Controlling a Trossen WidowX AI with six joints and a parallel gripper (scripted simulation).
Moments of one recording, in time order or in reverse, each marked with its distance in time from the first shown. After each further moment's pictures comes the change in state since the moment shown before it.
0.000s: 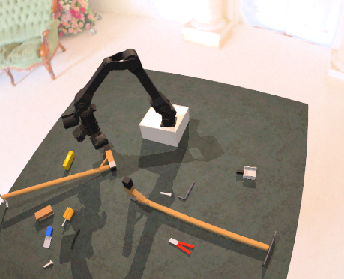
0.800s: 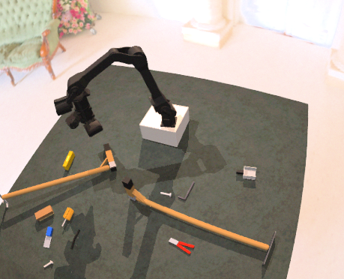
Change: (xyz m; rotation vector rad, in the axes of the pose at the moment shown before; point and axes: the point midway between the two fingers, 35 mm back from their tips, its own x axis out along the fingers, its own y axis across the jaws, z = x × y) arm -0.083 0.001 0.001 -0.004 0.006 0.002
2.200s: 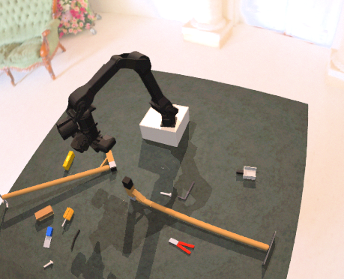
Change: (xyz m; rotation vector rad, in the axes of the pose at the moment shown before) arm -0.022 0.130 0.027 -0.484 -0.052 0.018
